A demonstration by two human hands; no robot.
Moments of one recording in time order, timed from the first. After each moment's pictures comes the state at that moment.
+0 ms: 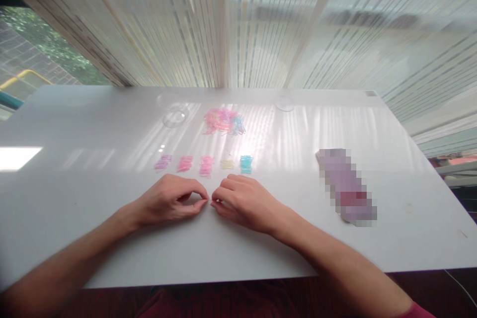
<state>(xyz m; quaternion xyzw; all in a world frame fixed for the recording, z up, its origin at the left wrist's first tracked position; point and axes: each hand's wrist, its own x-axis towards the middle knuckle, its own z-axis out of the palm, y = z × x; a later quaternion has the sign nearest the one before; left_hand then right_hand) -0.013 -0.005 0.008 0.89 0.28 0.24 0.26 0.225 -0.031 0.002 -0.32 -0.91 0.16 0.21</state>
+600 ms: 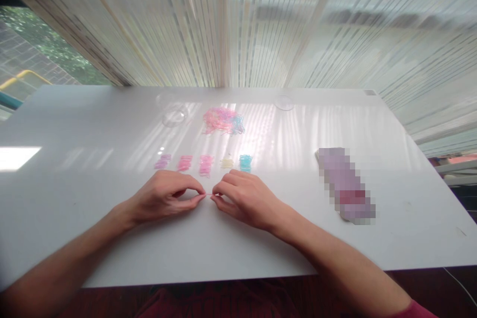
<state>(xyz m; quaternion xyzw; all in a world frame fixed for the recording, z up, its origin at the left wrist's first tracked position) -0.018 0.000 0.011 0.90 0.29 0.25 0.22 0.225 -0.030 0.003 -0.35 -0.89 0.15 0.25</state>
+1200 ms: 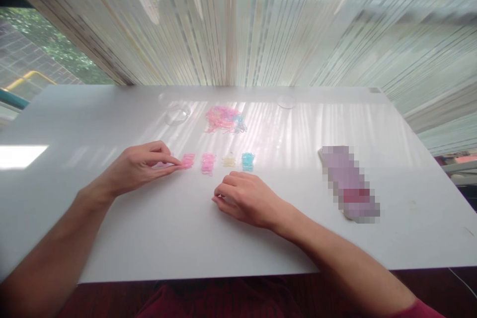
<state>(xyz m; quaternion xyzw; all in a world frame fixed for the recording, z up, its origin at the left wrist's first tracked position) -0.073 0.038 0.025 0.87 0.41 0.20 0.20 0.225 -0.030 0.004 -0.33 -0.90 0.18 0.20</state>
